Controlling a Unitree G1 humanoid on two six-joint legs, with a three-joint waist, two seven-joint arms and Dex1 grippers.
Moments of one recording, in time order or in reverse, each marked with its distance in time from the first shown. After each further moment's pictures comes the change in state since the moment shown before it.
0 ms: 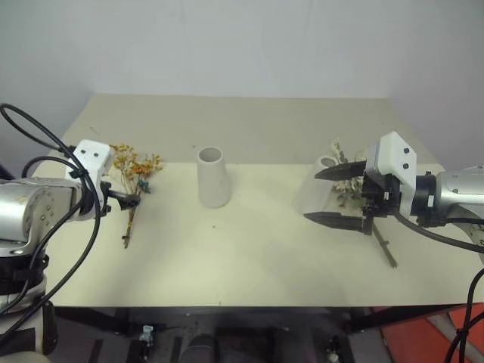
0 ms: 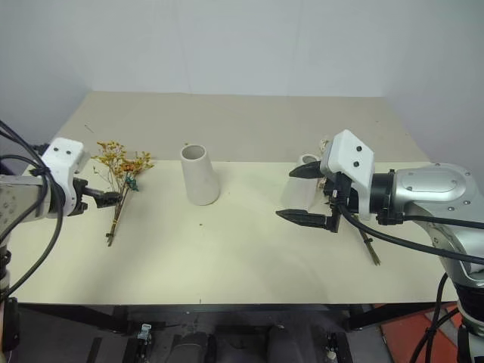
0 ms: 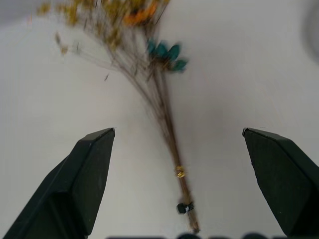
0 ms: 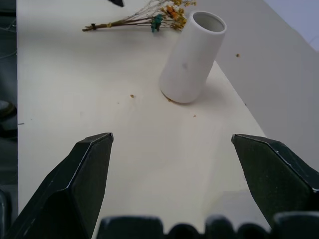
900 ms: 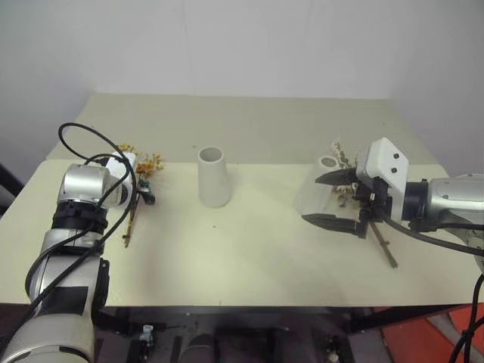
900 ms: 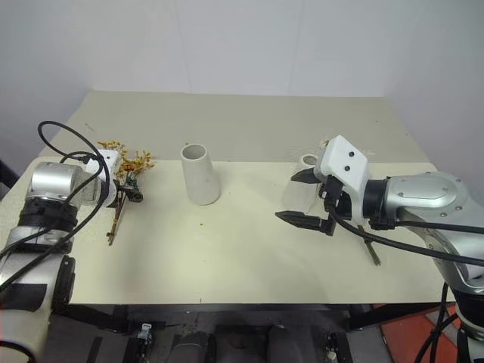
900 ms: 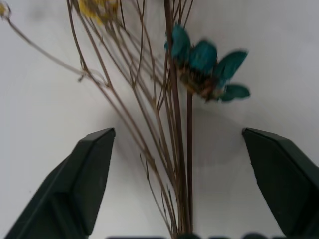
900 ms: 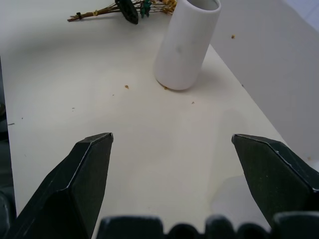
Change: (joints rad) left arm -0.357 -0.239 -0.188 0.876 0.284 -0.463 -0.053; right arm 0.029 0.004 0.004 -0.059 0.019 0.084 -0.087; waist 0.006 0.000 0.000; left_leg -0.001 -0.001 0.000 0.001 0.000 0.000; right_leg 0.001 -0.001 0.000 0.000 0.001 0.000
